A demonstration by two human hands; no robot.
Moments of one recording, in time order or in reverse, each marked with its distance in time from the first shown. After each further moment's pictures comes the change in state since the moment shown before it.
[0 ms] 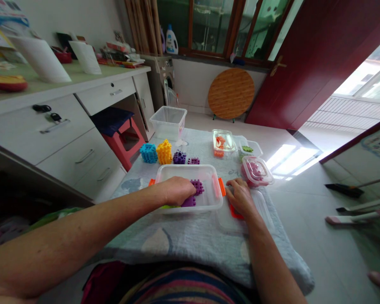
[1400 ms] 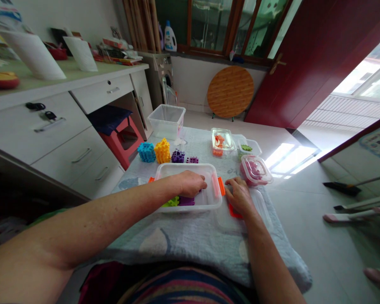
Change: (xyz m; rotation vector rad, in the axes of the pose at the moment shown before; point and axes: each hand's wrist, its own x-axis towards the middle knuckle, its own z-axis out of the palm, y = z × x) left_hand 0.054 -0.004 0.001 0.039 0.028 0.121; right_hand 0.000 0.000 0.000 0.000 0.012 -0.015
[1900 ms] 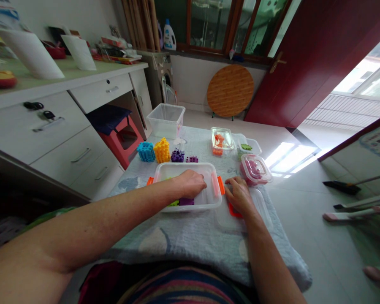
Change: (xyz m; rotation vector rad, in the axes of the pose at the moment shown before) left_hand 0.000 0.012 0.000 0.070 0.060 -0.049; right_hand 0.000 0.000 0.000 -0.012 -0.002 0.006
